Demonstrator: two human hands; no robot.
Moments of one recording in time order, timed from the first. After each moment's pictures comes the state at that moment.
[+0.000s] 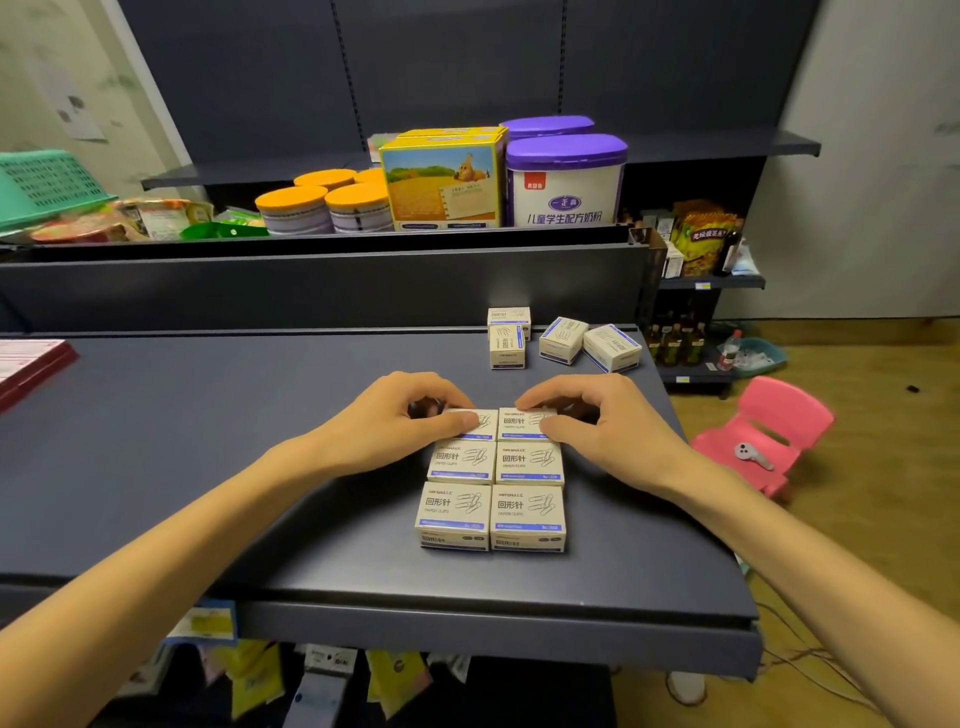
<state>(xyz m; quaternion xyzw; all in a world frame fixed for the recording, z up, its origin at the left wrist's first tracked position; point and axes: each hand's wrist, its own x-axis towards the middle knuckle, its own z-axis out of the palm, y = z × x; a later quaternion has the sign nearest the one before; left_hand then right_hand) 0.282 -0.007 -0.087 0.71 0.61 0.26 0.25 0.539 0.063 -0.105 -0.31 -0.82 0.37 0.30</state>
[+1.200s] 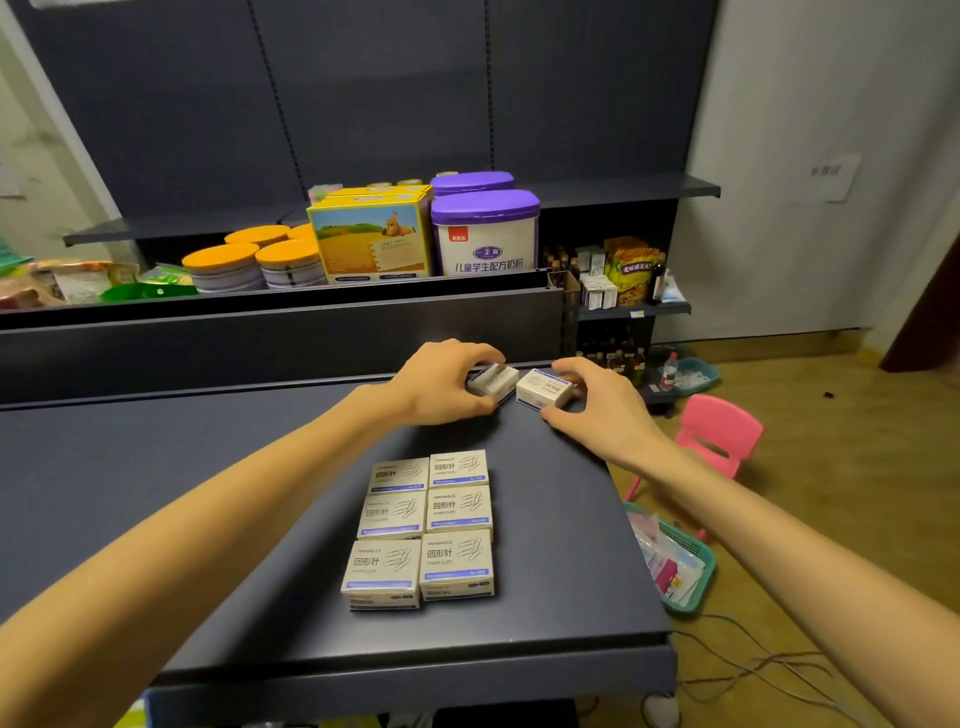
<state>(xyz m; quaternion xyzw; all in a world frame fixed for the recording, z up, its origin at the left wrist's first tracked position) 0.352 0.120 -0.065 0.81 0.57 0.11 0.03 0.590 0.127 -0.107 -0.50 -0.78 0.18 0.32</state>
